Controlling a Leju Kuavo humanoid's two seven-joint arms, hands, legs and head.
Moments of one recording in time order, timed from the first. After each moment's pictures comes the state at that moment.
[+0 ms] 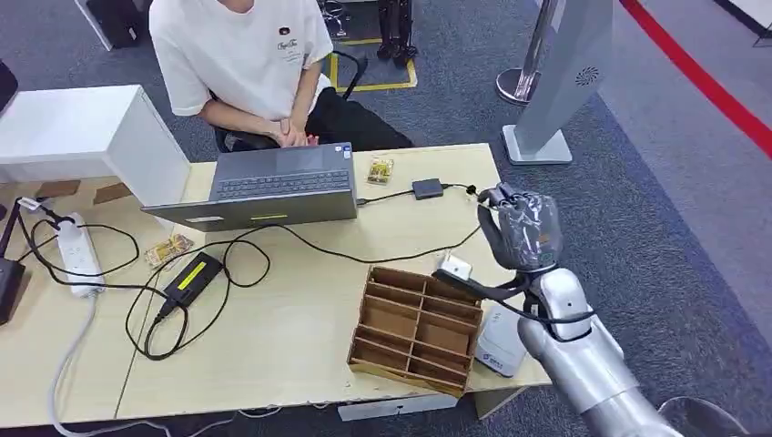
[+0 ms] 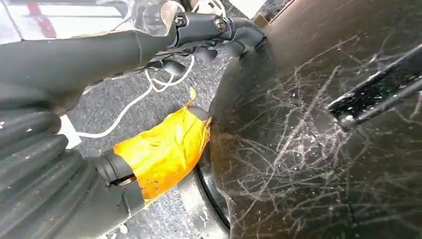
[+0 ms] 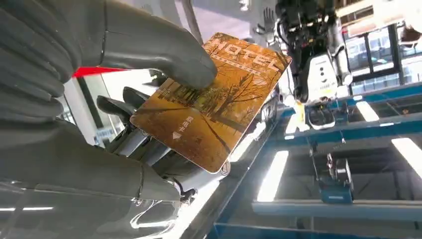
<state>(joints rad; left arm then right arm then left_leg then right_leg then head) -0.24 -0.16 -0.61 -0.23 -1.51 -0.30 -0.27 -0.36 -0.16 0.40 -1.28 1.14 -0.58 -0.08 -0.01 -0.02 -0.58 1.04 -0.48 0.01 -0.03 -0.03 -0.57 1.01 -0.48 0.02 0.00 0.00</state>
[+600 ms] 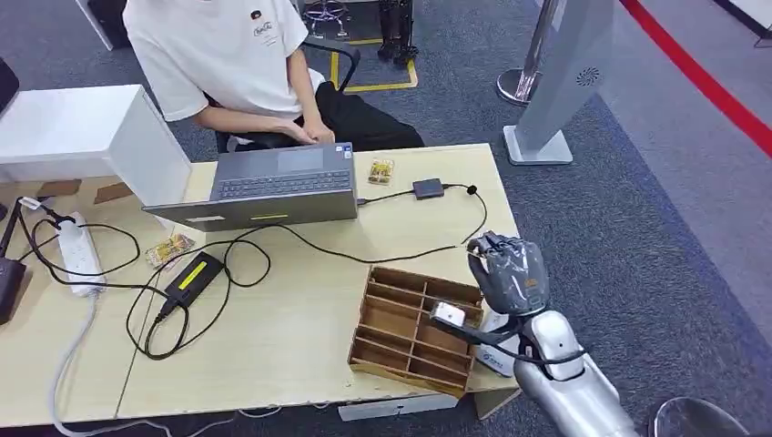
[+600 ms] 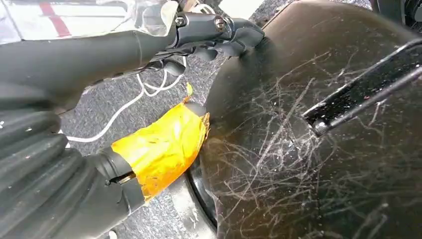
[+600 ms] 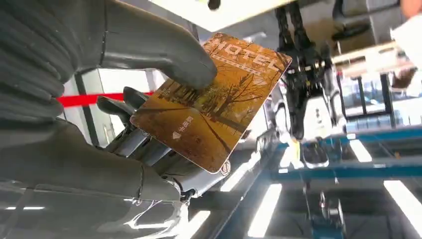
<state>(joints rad) -0.23 -0.16 -0.61 -0.23 -1.50 -0.29 -0.30 -0.24 -0.13 0.40 -1.21 1.16 -0.61 -0.14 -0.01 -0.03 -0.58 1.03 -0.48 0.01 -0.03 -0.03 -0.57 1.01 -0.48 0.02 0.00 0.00</state>
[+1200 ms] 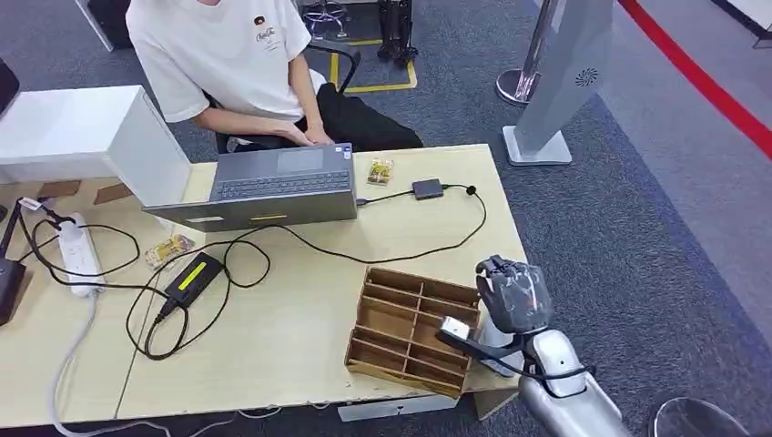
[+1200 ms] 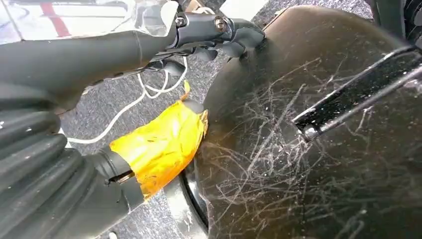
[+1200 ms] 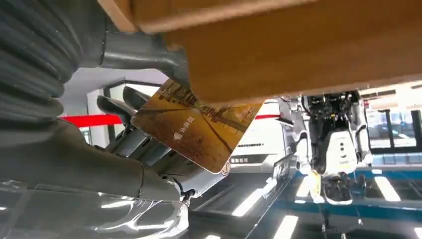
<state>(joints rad) -0.23 -0.17 -0.61 -0.23 -1.49 -0.27 -0.28 -0.20 -0.13 0.36 -1.10 1.17 -0.63 -0.13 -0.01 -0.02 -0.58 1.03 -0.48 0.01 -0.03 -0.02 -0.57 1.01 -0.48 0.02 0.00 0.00</state>
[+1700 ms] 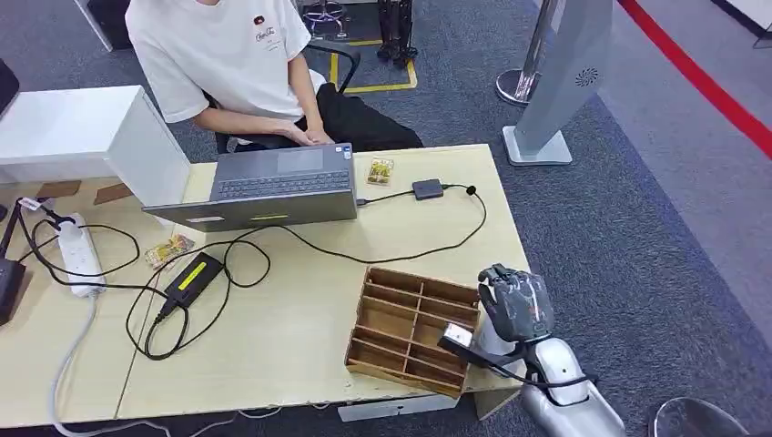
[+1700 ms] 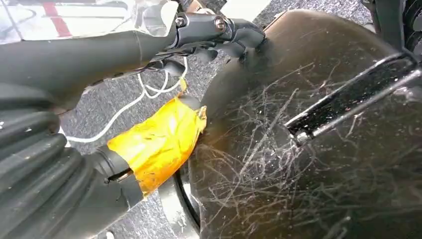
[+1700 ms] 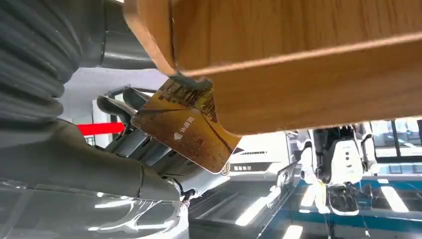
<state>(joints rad) -0.22 -0.17 -0.61 -0.23 -1.47 -0.25 -0.26 -0.17 -0.13 0.36 -1.10 1.16 -0.63 -0.14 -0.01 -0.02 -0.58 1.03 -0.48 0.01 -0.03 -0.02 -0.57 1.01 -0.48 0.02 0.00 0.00</state>
